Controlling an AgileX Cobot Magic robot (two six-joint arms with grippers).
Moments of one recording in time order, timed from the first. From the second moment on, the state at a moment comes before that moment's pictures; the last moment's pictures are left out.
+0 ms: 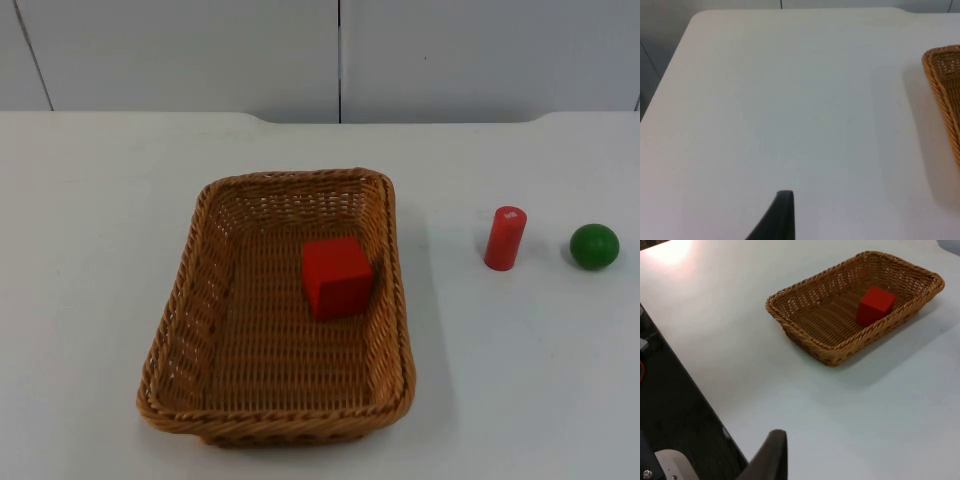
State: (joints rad) right arm 0.88 0.00 -0.52 -0.03 1.08 0.02; left arm 0.04 0.00 -0.50 -0.02 1.08 0.01
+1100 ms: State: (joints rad) right arm 0.17 0.00 -0.52 -0.02 1.08 0.02; left arm 0.04 0.00 -0.50 -0.02 1.08 0.01
